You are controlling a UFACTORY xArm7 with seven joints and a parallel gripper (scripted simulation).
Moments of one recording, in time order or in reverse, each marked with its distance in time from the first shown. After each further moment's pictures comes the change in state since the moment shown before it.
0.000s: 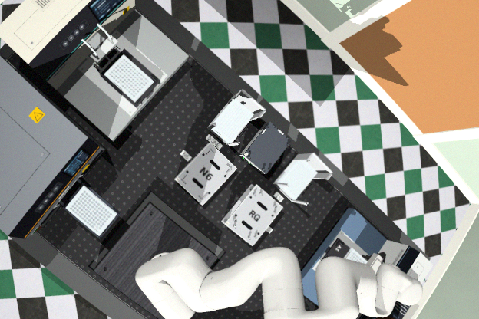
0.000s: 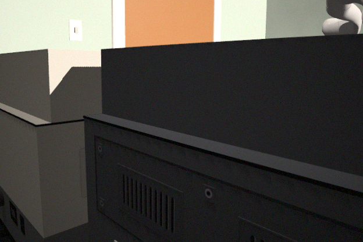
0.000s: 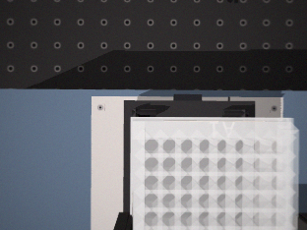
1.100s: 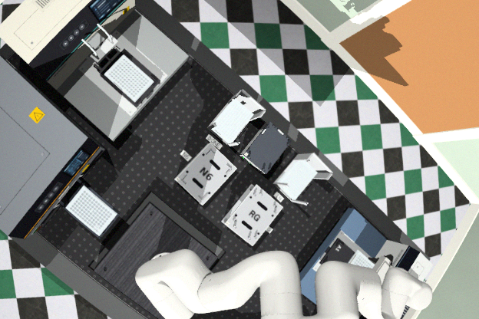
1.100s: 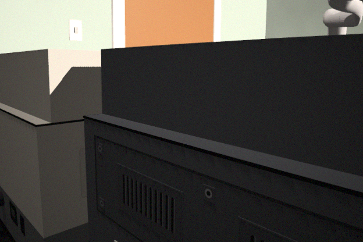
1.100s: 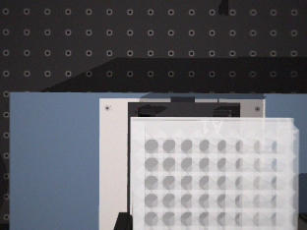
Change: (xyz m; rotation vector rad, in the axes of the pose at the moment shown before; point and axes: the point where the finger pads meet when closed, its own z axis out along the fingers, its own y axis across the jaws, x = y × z) arm 0.000 0.000 -0.039 0.000 0.000 0.000
